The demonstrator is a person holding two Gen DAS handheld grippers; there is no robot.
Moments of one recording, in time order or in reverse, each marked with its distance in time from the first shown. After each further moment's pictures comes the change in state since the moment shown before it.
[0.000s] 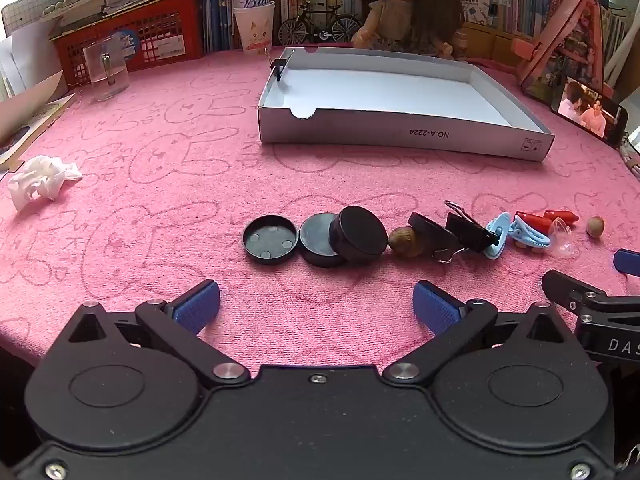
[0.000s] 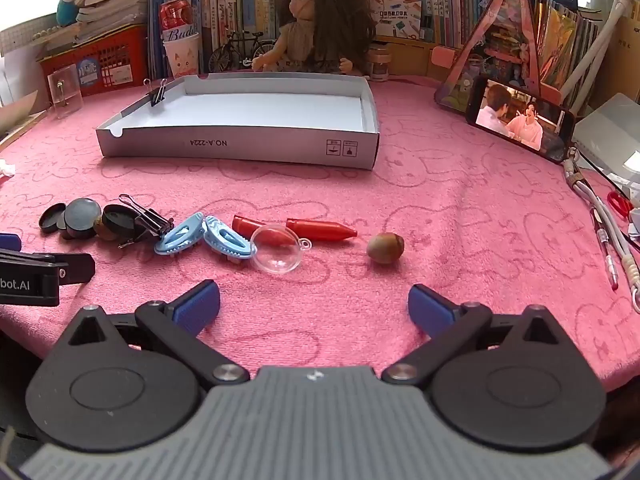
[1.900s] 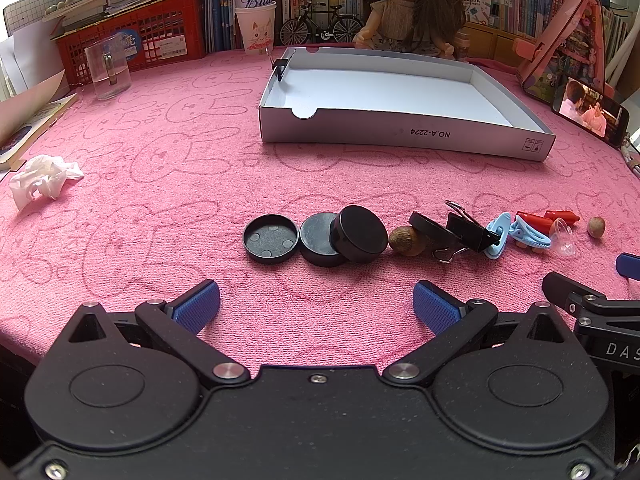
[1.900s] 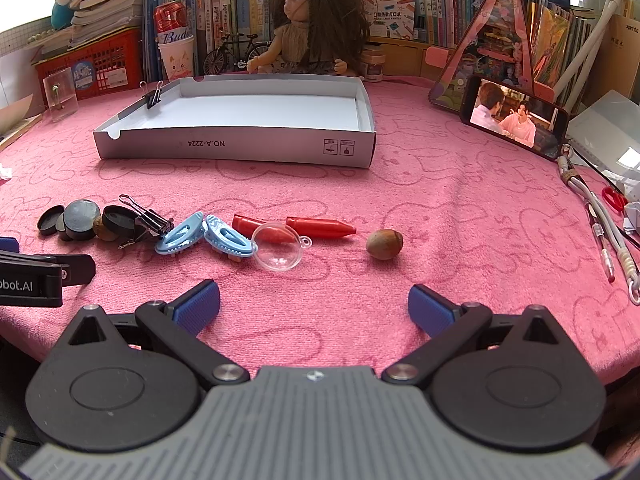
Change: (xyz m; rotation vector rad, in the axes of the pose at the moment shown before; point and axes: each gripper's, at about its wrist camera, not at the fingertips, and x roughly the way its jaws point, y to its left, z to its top) left arm 0.000 0.000 0.000 0.002 0.004 0.002; right arm -0.004 0.002 -0.001 0.003 -0.006 -0.001
